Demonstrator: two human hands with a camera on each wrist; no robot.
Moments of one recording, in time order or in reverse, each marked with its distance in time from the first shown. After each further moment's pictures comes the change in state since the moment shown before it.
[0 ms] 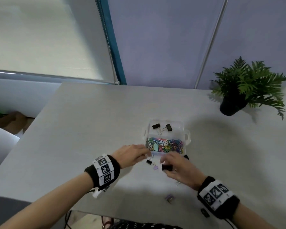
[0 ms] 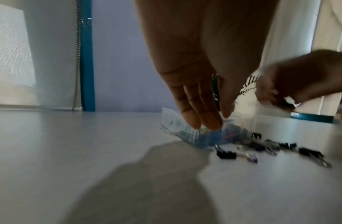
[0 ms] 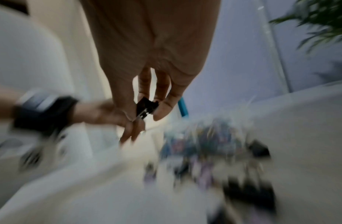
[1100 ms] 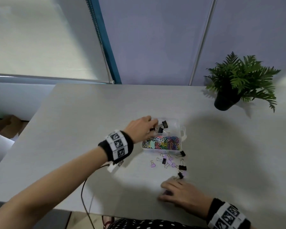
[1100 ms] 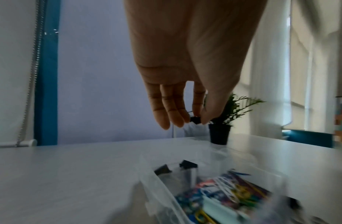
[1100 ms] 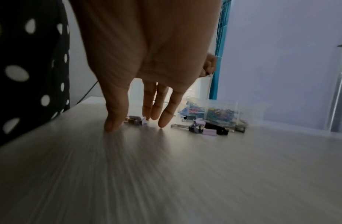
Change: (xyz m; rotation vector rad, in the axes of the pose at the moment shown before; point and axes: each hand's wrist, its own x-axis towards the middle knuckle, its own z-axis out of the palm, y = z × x) left_hand 0.062 0.027 -0.054 0.166 0.112 -0.107; right_hand -0.071 0.007 0.048 -0.422 -0.270 -0.222
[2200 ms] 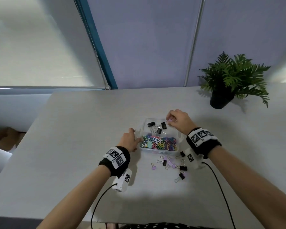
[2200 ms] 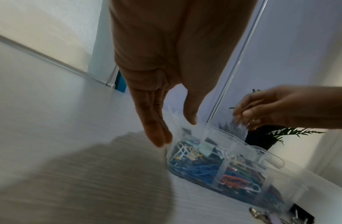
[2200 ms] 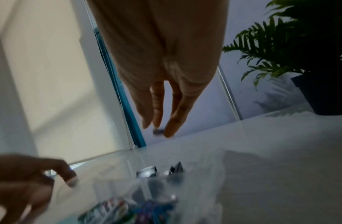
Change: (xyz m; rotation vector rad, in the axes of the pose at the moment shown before) left_hand -0.008 -0.030 0.054 -0.565 -0.017 -0.609; right_hand 0.101 0.130 -0.121 0.452 0.484 0.644
